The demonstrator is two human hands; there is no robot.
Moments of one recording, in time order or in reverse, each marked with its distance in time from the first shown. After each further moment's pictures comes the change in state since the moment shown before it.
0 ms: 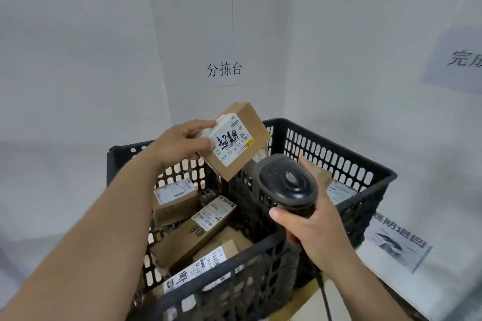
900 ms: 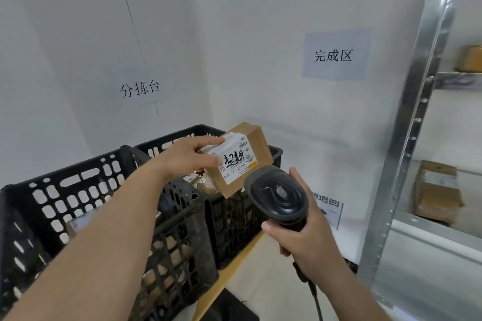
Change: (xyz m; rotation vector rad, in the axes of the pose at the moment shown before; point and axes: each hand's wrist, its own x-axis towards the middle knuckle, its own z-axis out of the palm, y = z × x) left_hand -0.031 0.098 0.197 0.262 -0.320 0.175; right_hand -0.135 0.019 -0.145 0.092 0.265 0.055
